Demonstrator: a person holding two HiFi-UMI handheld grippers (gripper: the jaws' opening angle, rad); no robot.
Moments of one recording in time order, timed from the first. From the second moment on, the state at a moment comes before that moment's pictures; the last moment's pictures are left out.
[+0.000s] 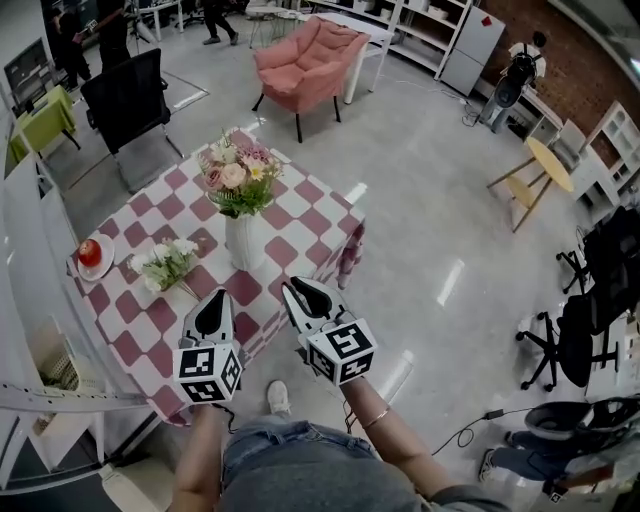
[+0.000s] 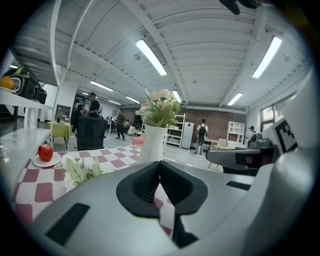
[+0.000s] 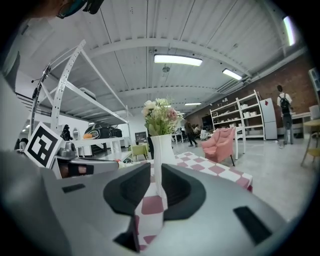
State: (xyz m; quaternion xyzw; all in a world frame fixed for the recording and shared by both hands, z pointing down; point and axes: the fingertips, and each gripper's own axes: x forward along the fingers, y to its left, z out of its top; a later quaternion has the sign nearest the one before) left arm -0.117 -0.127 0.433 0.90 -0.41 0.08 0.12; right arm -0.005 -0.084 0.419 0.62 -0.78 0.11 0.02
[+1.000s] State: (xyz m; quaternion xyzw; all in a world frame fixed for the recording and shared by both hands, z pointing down) left arm -0.109 -0.192 0.427 0.88 -0.45 0.06 0.12; right arm -0.011 -0.186 0.420 0.54 -0.83 0.12 0.01
